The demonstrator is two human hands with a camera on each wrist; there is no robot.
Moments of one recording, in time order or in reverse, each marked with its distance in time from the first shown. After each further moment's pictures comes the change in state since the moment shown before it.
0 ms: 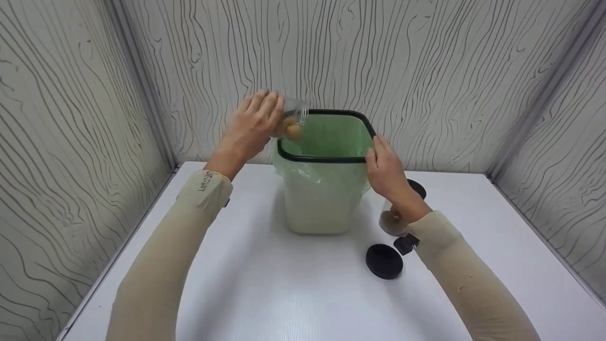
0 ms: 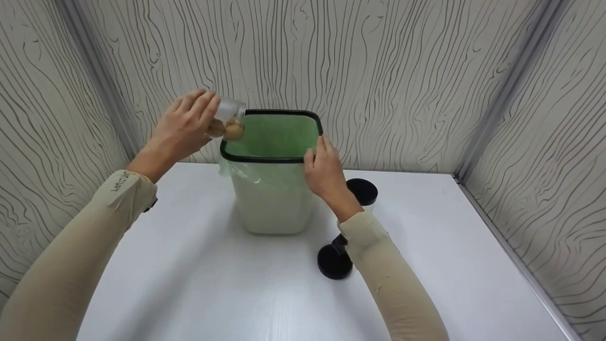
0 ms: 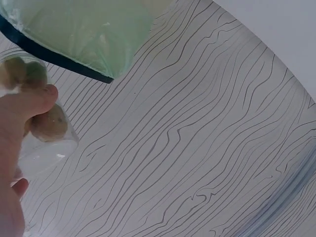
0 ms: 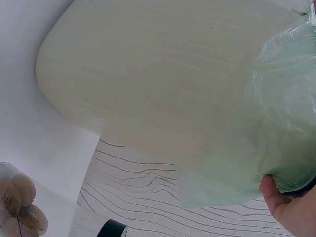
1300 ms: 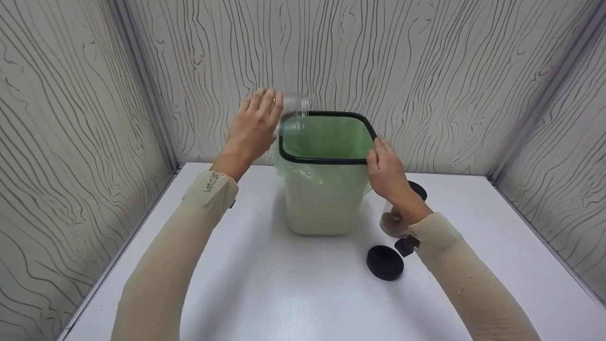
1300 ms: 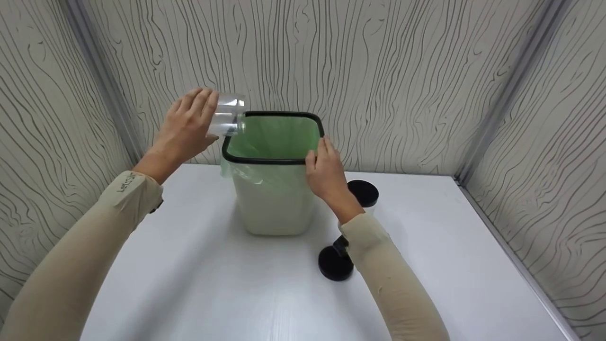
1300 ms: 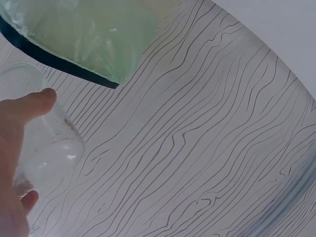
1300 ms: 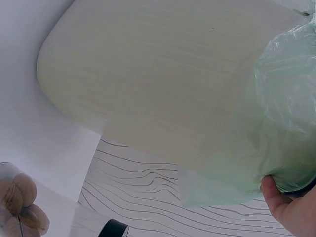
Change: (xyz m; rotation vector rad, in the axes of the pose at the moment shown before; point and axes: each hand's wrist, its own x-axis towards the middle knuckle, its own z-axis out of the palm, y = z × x) left_hand 0.004 0.006 -0.001 -0.020 -0.002 -0.099; right_hand -0.001 0.000 0.000 -0.020 -0.006 0.012
